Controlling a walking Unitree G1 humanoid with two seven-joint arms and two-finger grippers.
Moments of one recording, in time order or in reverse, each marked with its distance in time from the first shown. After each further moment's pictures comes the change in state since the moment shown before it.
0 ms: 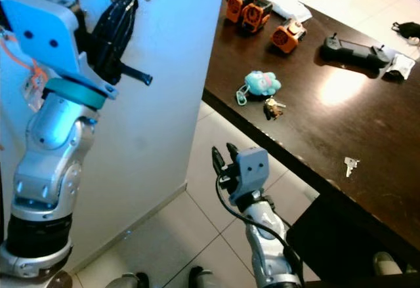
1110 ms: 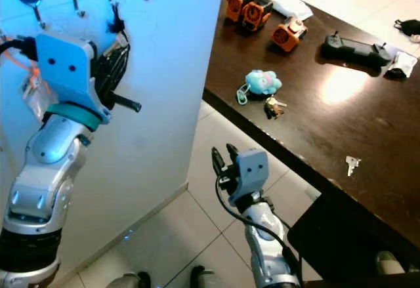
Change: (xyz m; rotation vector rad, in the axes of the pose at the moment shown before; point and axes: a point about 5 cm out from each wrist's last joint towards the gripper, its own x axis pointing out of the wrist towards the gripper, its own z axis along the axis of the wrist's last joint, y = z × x) left arm -0.024 0.008 -0.033 0.054 0.217 -0.013; right arm -0.001 0.000 -0.002 0.002 0.001 -0.005
